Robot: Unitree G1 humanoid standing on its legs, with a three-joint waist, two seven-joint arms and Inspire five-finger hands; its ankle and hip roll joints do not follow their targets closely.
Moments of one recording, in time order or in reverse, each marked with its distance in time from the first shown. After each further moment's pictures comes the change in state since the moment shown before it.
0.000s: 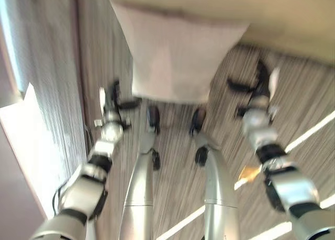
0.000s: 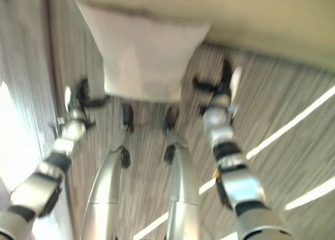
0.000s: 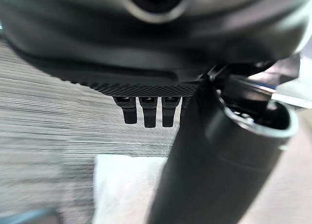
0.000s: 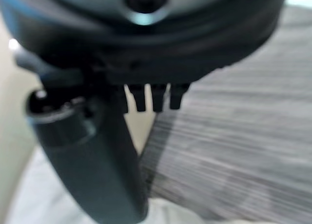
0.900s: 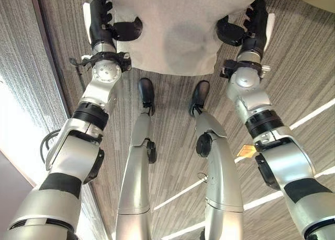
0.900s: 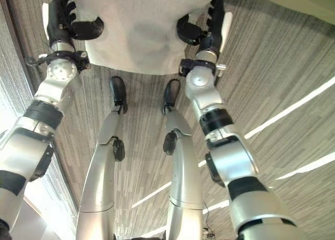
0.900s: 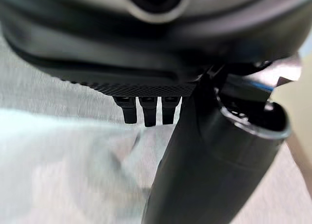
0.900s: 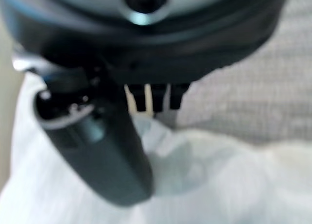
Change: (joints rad) left arm -0.267 -0.010 -0.095 -0.080 -0.131 -0.002 0.074; right arm -0.158 0.138 0.137 -0.072 0.182 -0.061 -0.060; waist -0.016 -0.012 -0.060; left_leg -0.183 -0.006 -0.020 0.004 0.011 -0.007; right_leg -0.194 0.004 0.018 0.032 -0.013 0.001
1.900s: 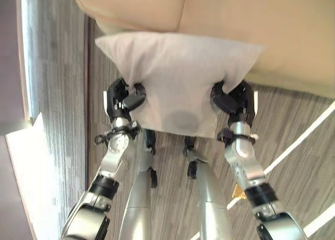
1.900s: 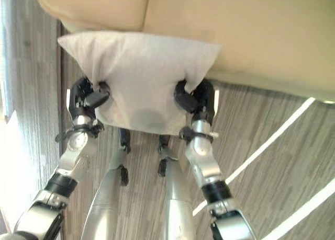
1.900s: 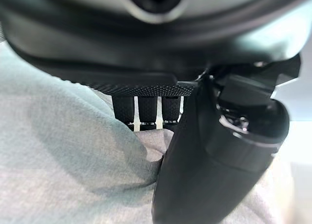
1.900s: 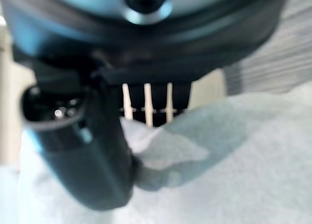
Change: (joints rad) left arm 0.926 -0.144 0.155 -0.703 -0.015 -0.054 -0.019; right arm 0.955 0.039 -0.131 -0.702 -0.086 -0.072 0.138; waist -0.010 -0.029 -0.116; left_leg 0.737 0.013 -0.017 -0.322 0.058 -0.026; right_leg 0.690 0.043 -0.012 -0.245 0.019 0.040
